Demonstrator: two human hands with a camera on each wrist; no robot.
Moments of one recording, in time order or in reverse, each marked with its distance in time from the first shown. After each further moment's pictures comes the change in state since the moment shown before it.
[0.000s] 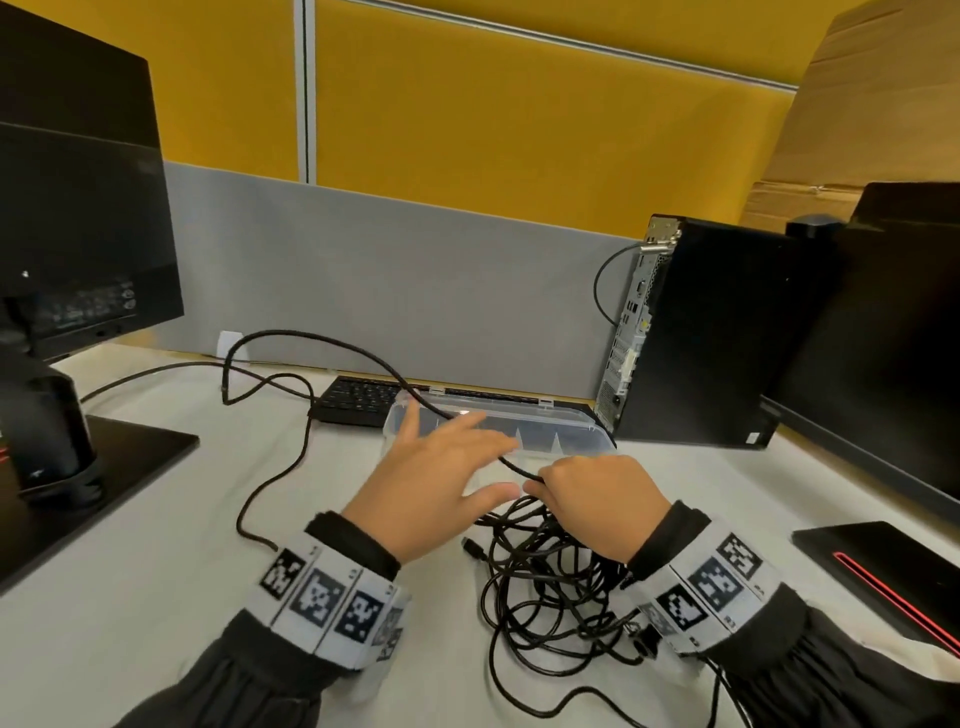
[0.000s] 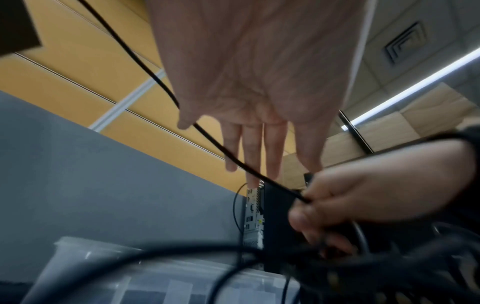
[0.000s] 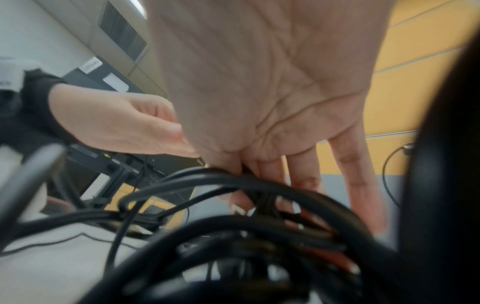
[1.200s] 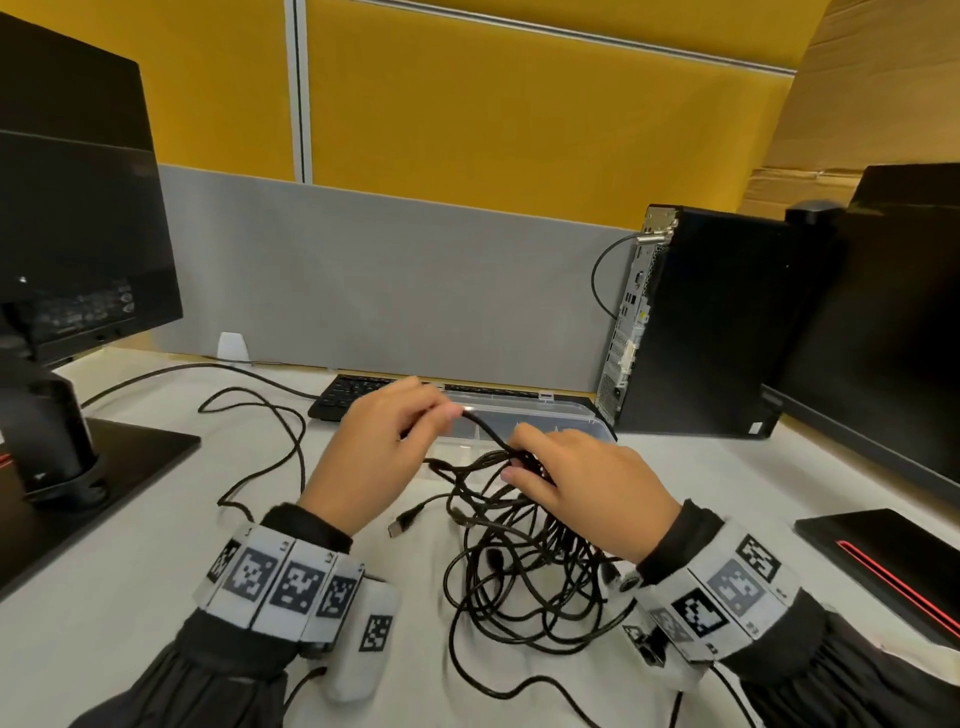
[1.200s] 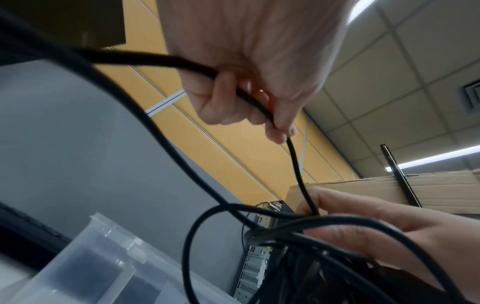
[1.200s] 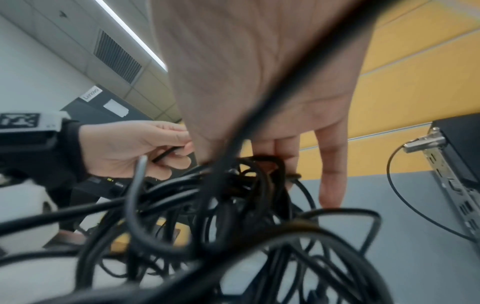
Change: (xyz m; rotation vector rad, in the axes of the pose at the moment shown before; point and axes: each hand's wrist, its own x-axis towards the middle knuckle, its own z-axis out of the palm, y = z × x) left_hand -0.004 -0.021 -0.012 -0.436 0.427 -0.044; right_hand -0.012 -0.002 -0.007 0.341 0.308 -0.082
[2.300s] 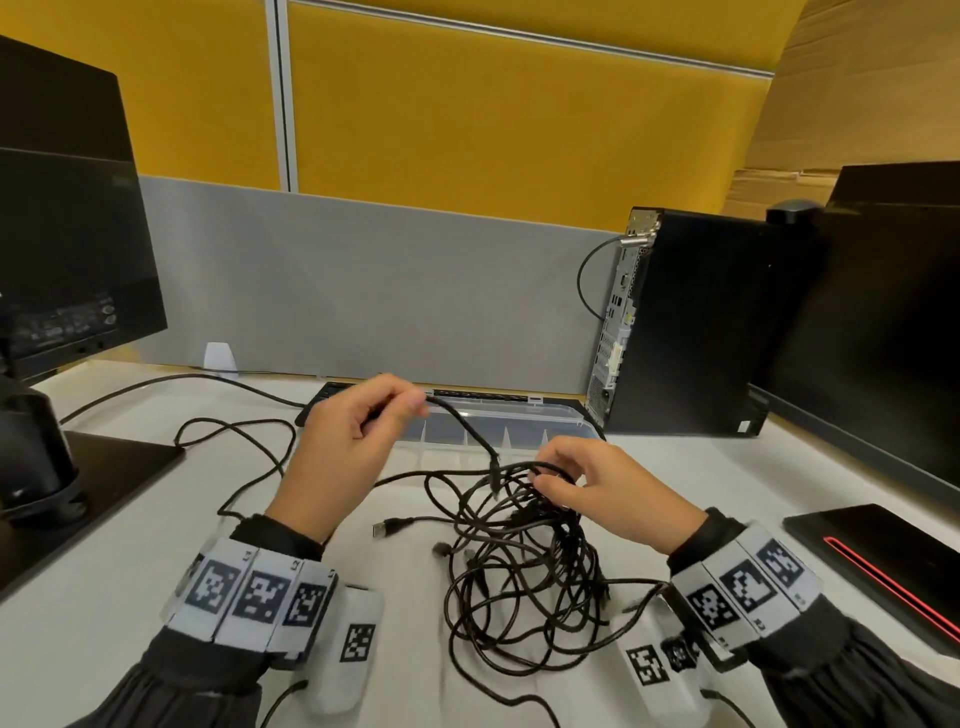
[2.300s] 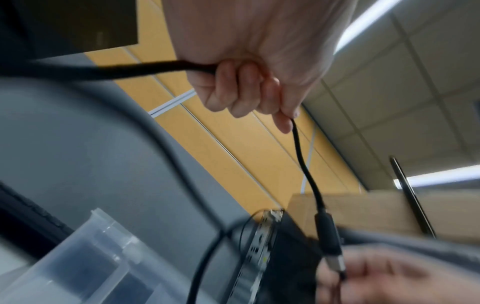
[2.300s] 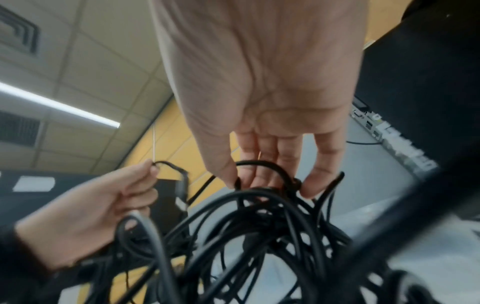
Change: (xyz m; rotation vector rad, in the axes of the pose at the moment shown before) left_hand 0.000 0.003 -0.008 -0.210 0.127 -0.068; right_hand -0.010 0.034 0.008 0.641 -0.089 0.167
